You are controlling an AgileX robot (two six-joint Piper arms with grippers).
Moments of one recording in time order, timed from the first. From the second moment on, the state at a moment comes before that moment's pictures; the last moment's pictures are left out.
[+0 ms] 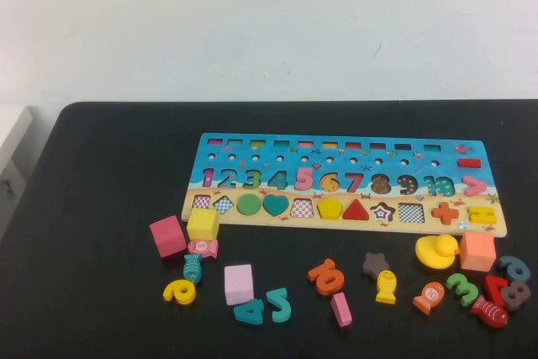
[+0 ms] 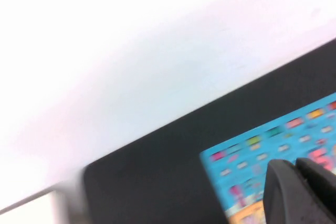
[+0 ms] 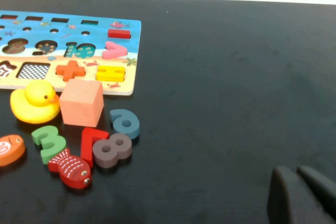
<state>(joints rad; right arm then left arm) -0.10 -0.01 0.02 -0.05 0.42 -0.03 -0.60 1.75 -2.33 0.35 1.30 -0.03</state>
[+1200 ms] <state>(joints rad) -0.10 -0.01 0.02 -0.05 0.42 -0.06 -0.60 0.53 -0.75 -0.01 0.91 -0.08</state>
